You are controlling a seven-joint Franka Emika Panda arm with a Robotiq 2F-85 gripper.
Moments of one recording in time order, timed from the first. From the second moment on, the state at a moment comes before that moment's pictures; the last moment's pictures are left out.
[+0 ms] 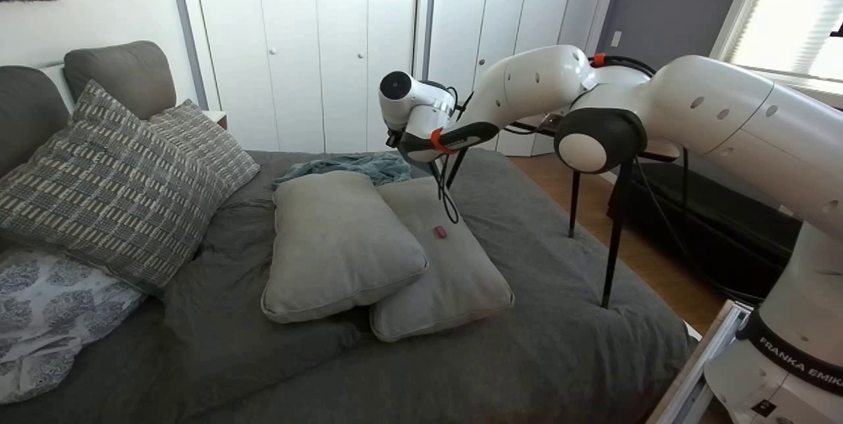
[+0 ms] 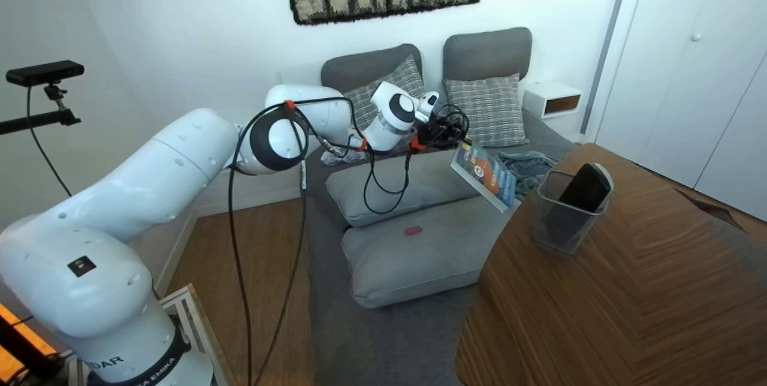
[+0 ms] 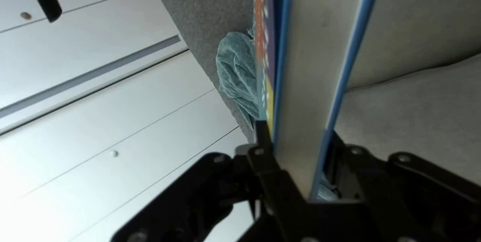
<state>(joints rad) 0.34 1.22 -0.45 -0.78 -0.60 2.50 0.20</state>
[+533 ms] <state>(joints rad) 0.42 1.22 -0.55 -0.68 -0.67 2.39 0.06</state>
